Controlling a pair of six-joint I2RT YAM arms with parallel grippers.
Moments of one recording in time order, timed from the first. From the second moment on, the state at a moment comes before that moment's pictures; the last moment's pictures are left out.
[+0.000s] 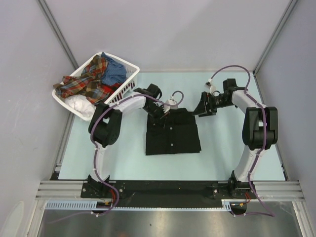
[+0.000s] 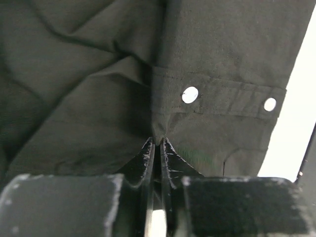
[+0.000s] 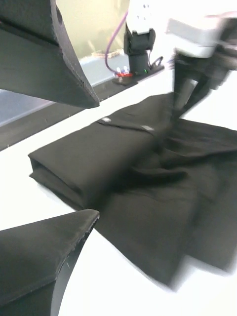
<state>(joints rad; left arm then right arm) -0.54 2.09 1.60 -0.86 0.68 0.65 0.03 1.92 1.41 -0.73 -1.02 -0.15</state>
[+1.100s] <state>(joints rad) -0.31 1.85 1.25 -0.63 0.79 0.47 0.13 1.74 1.04 -0.40 -0.83 -0.02</state>
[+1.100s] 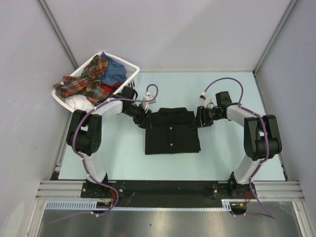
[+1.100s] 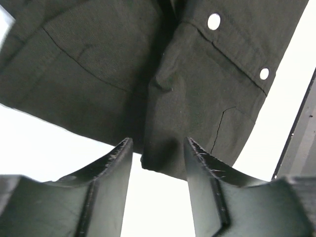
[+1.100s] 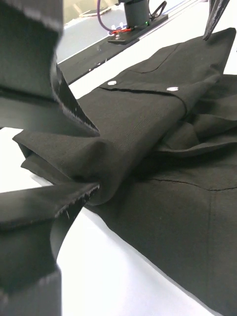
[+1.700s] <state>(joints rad) -0.31 1.78 1.20 -0.60 0.79 0.44 0.14 1.69 1.05 -0.43 -0.79 -0.01</state>
